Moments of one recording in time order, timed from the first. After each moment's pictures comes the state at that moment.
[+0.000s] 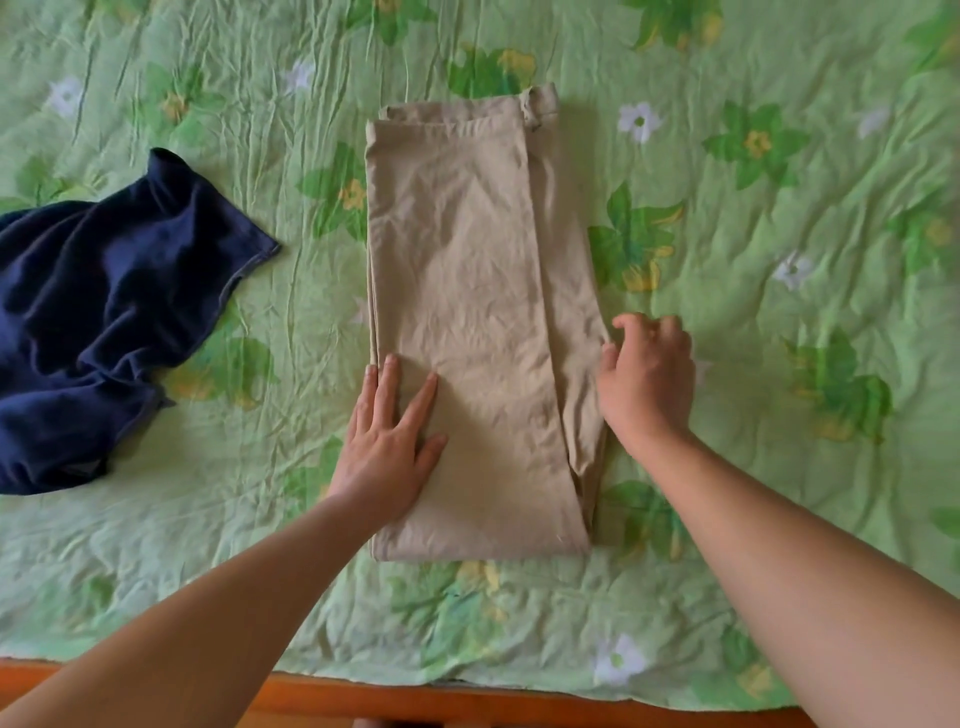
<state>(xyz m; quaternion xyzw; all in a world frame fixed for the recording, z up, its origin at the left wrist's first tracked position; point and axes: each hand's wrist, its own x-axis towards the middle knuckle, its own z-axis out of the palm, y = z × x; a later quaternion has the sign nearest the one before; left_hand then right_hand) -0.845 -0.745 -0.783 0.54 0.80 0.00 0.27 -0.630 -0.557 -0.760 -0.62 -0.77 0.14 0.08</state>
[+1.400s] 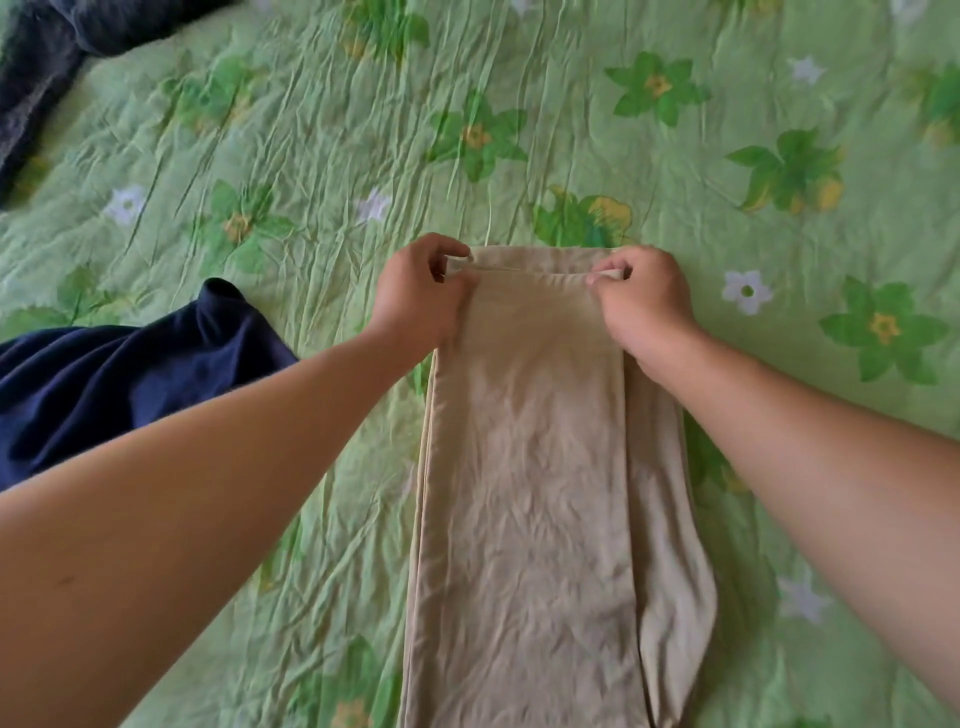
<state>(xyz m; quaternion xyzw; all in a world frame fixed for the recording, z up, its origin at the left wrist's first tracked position) -1.018 -0.469 -0.750 0.32 0.83 0.37 0.28 -0.832 -0.349 -0.753 -0.62 -0.68 0.38 0.11</state>
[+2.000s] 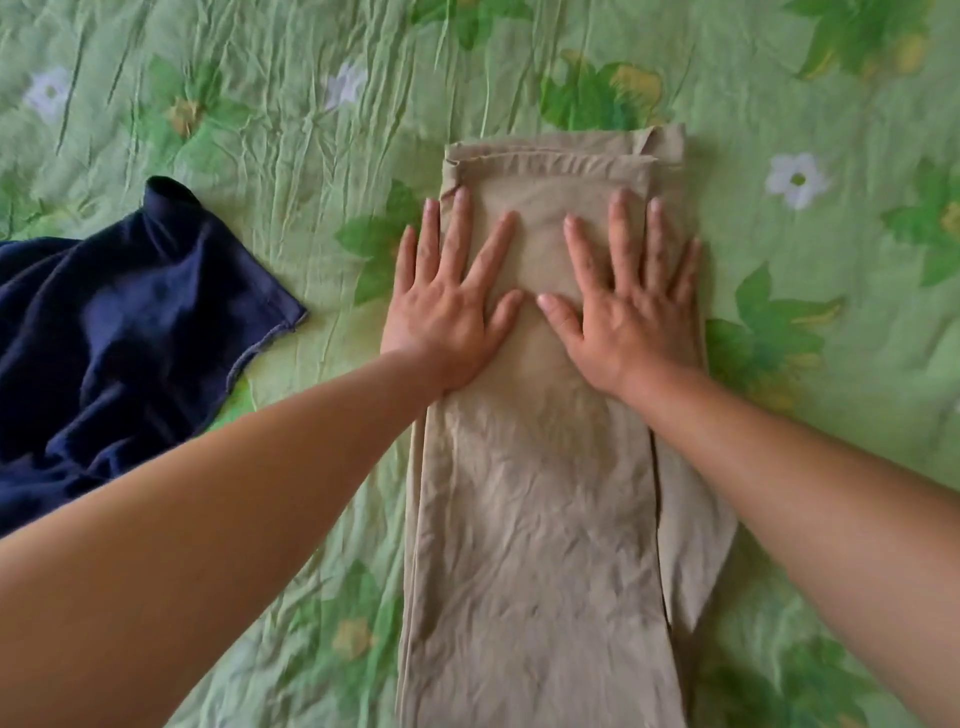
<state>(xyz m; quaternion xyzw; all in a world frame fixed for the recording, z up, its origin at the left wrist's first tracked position) -0.963 -0.532 -0.828 0.59 0.80 0.02 0.11 -0.782 -0.433 -0.822 -0.43 -0.90 0.06 -0.06</state>
